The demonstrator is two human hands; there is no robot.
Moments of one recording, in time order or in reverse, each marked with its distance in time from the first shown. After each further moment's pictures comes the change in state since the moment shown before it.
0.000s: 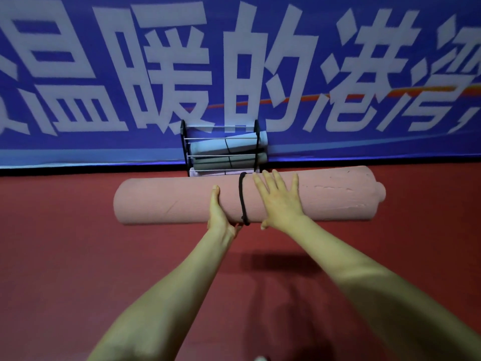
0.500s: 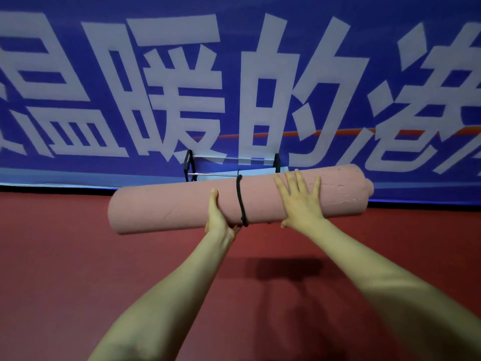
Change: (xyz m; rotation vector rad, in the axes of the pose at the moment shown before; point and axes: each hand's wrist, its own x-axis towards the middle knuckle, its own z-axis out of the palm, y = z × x) left_hand 0.263 0.143 0.227 -0.135 0.122 0.079; right_hand 0.366 0.139 0.021 -0.053 -0.013 -0.010
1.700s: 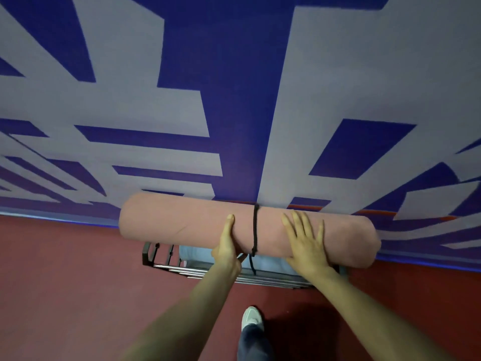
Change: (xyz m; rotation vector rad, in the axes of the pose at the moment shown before) left_hand 0.597 0.106 0.336 0.160 0.263 -0.129; right_hand 0.653 0.028 0.279 0.243 -0.188 -0.082
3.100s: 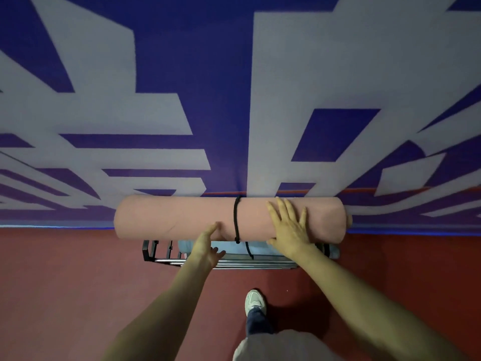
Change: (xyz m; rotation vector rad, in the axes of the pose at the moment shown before) left_hand -0.010 0.032 -0.030 0.198 -0.054 -0.099; right_hand -0.001 -0.020 -0.036 0.122 -0.213 0.050
